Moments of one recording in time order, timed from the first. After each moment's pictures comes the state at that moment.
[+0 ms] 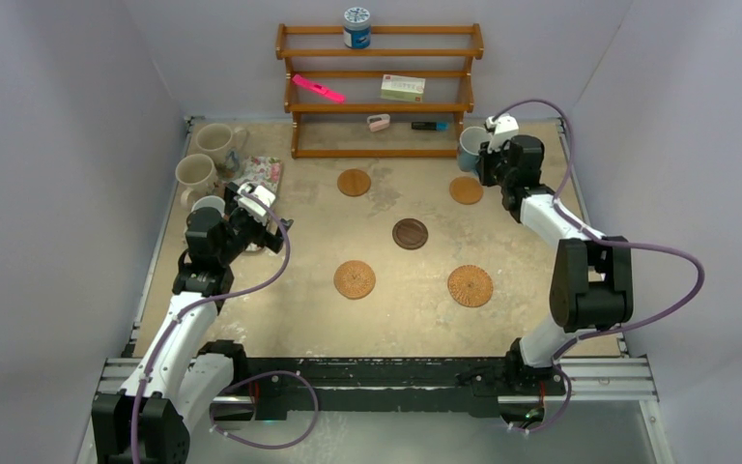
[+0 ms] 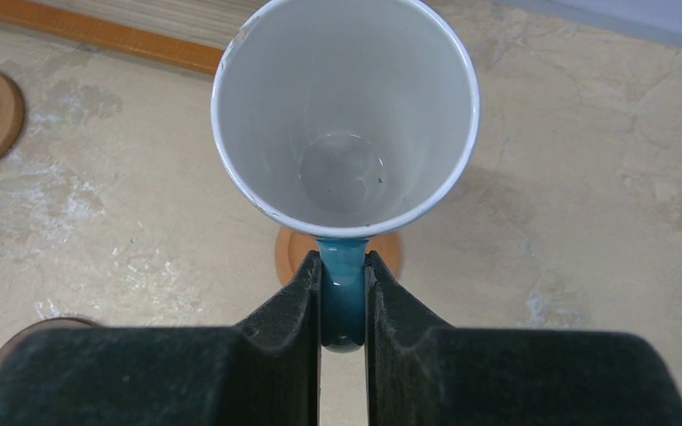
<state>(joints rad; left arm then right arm) -0.06 0.86 0.52 0.12 0.42 0.35 0.05 1.62 1.05 0.14 -0.16 -0.12</state>
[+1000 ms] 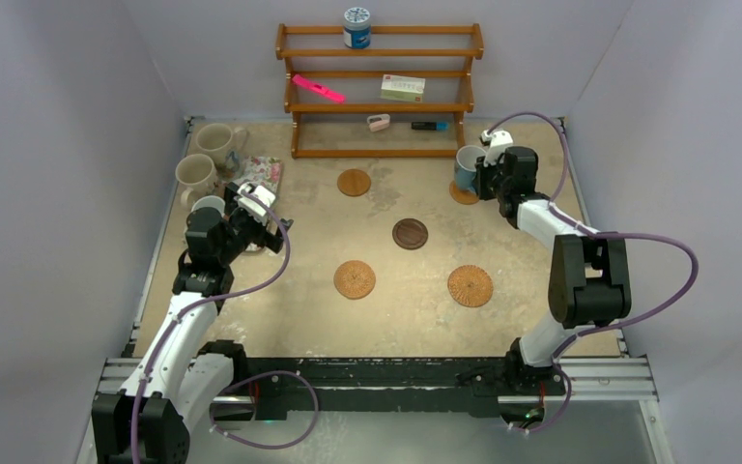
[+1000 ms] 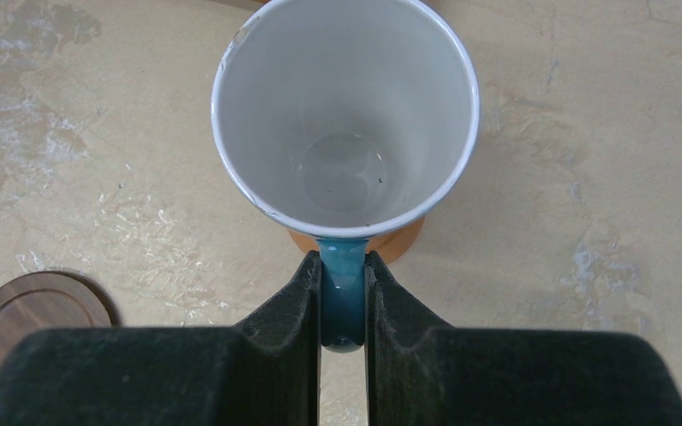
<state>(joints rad) -0.06 0.86 0.52 0.12 0.42 0.35 0.05 1.65 0.99 0.12 -0.18 -0.10</state>
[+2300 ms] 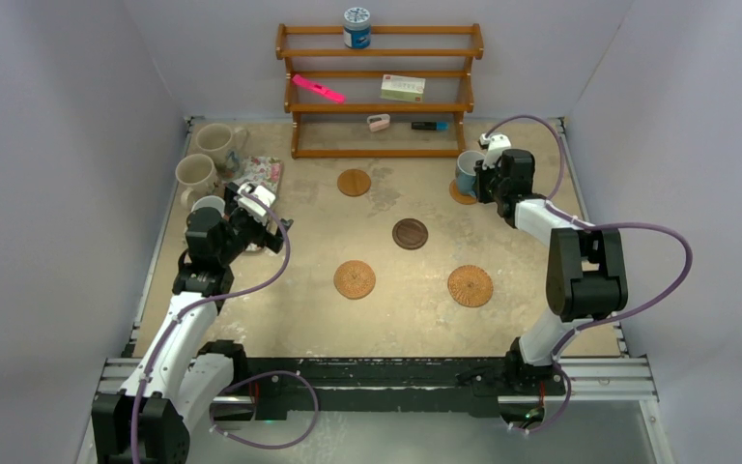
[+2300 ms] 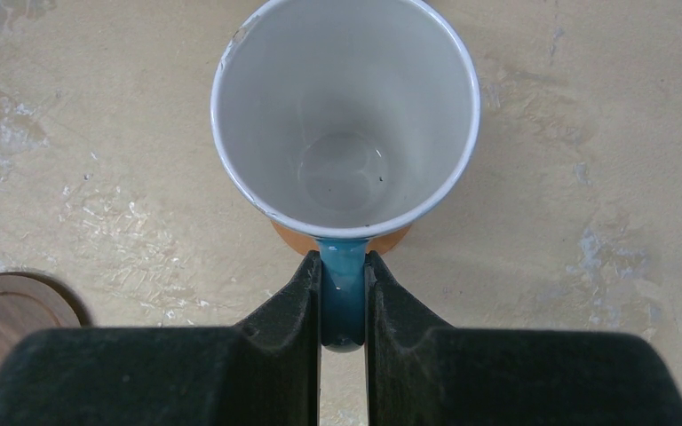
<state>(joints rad) -0.06 0.86 0.52 0.12 0.42 0.35 0.05 1.69 0.99 0.12 -0.15 -0.10</state>
